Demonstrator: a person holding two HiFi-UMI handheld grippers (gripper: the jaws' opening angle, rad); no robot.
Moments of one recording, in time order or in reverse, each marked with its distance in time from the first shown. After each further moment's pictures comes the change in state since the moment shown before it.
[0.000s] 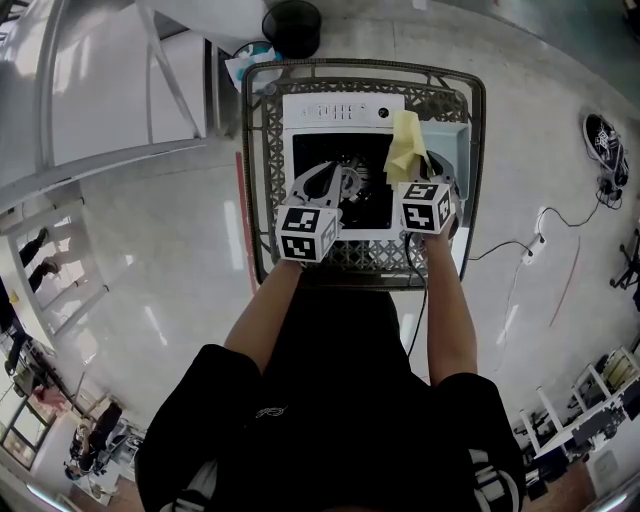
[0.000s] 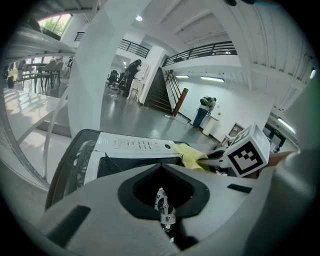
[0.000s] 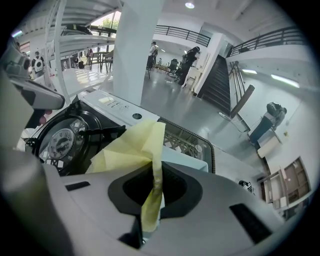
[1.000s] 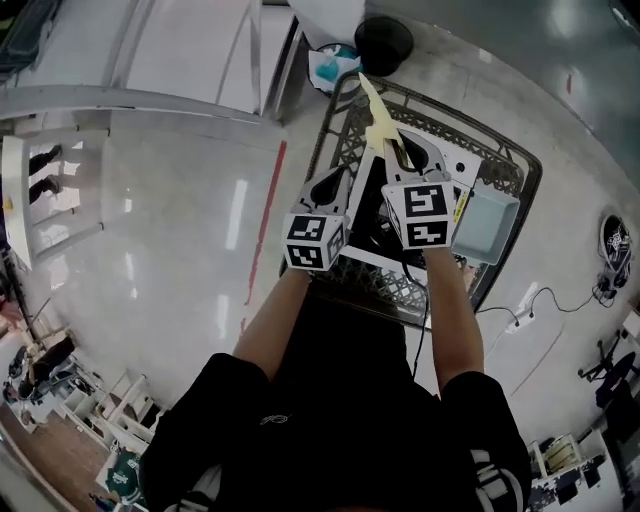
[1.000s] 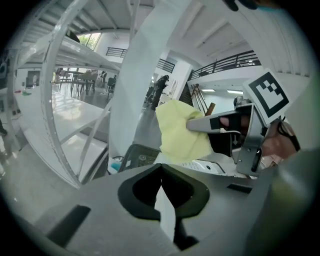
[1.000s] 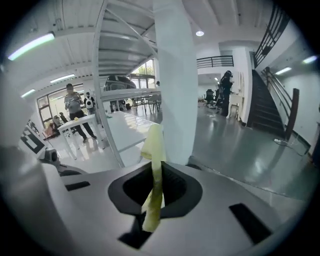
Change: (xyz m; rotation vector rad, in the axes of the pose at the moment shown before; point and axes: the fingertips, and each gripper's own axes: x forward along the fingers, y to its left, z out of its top) left arm -0.080 0.123 0.034 -0.170 -0.153 0.270; right arm -0.063 0.184 0.248 -0.075 -0.436 0.523
